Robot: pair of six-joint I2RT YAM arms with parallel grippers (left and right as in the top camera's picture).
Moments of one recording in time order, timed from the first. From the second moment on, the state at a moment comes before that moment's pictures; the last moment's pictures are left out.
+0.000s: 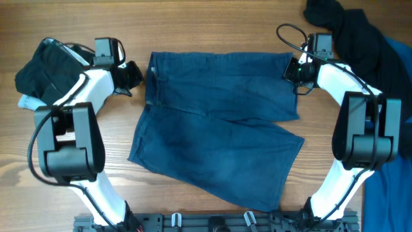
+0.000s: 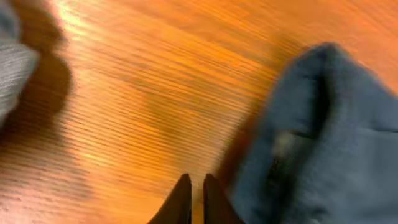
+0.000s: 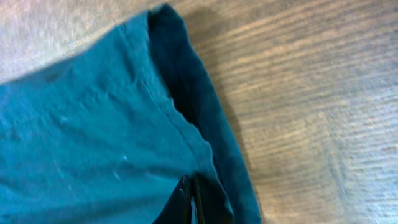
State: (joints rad) left arm 0.05 1.97 1.26 -0.41 0.18 -0.41; right arm -0.06 2.05 1.29 -0.40 -0.14 0.31
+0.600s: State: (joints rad) left arm 0.01 1.43 1.32 -0.94 0.36 -0.25; right arm -0.06 1.47 1.23 -0.83 -0.38 0.19
